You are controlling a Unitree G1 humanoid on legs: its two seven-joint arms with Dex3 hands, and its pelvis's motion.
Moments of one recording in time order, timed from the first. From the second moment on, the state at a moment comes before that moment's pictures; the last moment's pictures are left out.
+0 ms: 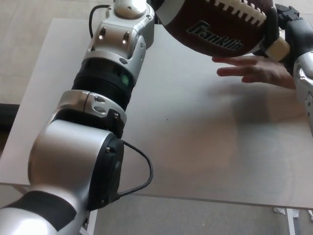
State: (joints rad) left_arm -1.24 -0.03 0.09 1.00 -0.05 0.19 0.21; right_arm -0.84 -0.29 0.01 0.67 0.03 0.33 0.00
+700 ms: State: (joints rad) left_arm -1.25 -0.07 -0.03 1.12 -0.01 0.08 0.19; right_arm -0.71 -0.26 -0.12 0.58 0.05 0.33 -0.03
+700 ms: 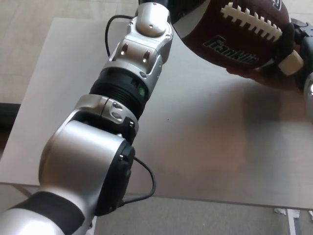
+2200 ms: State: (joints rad) left_arm -1.20 -0.08 -0.19 1.13 0.08 -0.03 0.17; right_arm -0.65 -0.16 -0.25 0.54 0.06 0.35 -0.15
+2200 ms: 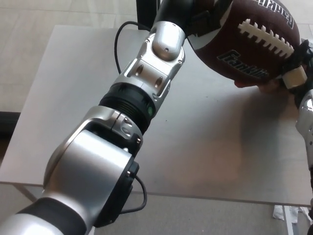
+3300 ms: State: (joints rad) left_arm -1.09 0.12 -0.35 0.89 0.19 0.01 -0.04; right_arm -0.65 -0.35 0.13 0.48 -0.10 0.54 -0.09
